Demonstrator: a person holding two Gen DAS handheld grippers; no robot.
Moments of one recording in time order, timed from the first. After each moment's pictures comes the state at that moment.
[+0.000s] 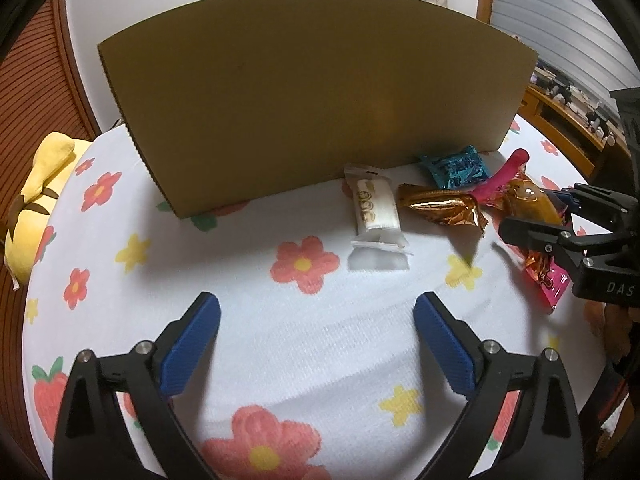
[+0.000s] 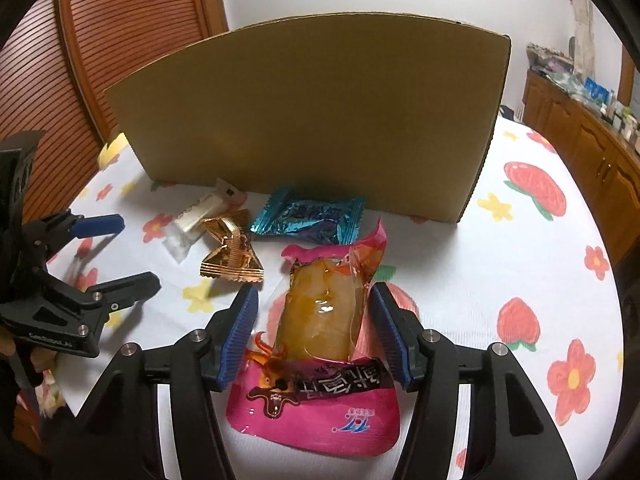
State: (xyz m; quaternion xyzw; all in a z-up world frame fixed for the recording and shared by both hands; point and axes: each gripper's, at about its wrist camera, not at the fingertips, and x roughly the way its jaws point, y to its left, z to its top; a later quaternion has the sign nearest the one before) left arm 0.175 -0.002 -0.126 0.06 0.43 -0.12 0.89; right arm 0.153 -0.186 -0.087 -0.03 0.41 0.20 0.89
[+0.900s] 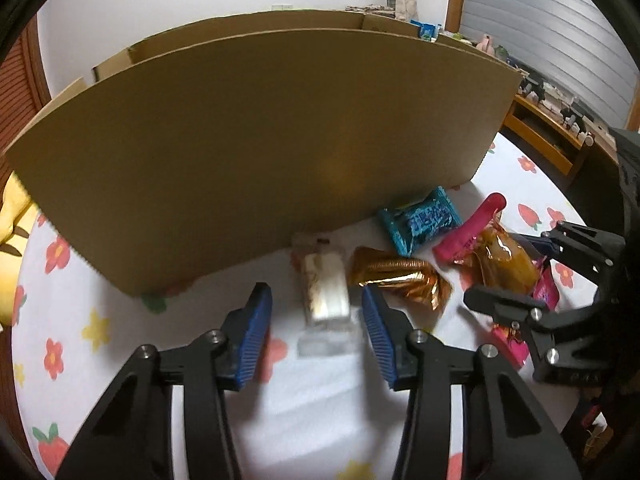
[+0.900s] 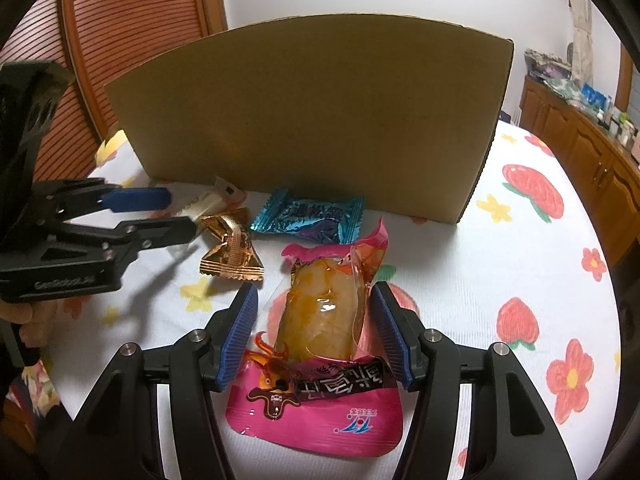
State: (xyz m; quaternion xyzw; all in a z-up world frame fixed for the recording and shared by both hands) left arm 0.218 -0.040 -0.107 0.06 0.42 -0.18 0.89; right arm 0.151 -0.181 -0.088 -0.04 0.40 0.20 0.89
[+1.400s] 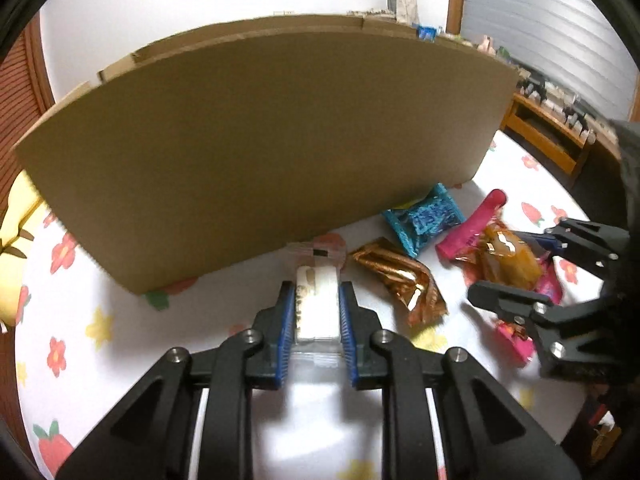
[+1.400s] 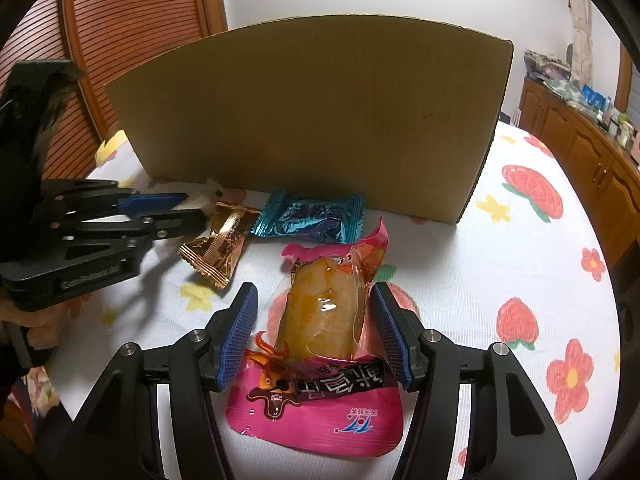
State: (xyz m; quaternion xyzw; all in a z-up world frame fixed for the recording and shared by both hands) left arm 0.205 -0.037 -0.105 0.06 0.40 -0.18 0.90; right arm 0.150 -0.179 -0.088 -0.05 0.40 0.20 0.89
